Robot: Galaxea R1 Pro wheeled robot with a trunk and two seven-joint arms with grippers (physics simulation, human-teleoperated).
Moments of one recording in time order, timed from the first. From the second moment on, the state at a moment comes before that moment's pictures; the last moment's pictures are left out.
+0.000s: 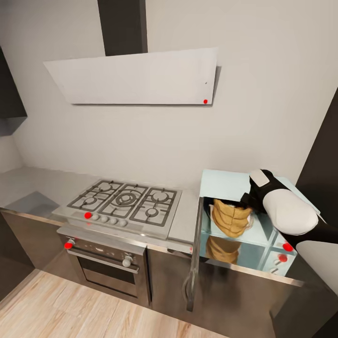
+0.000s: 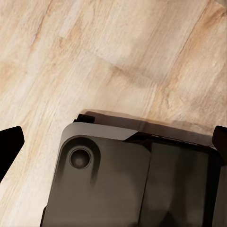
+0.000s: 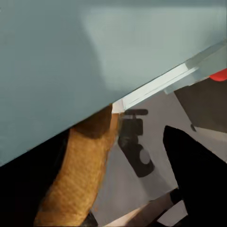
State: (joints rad) left arm -0.13 -0.06 0.22 -0.12 0.00 -0.21 0.01; right arm -1.40 -0.08 -0.83 -0.24 0.00 0.83 -0.81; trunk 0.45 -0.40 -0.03
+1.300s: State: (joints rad) left arm -0.13 -0.06 0.22 -0.12 0.00 -0.21 0.01; right arm -1.41 -0.08 -0.82 -0.24 -0.01 0.81 -0.80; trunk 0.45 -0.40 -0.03
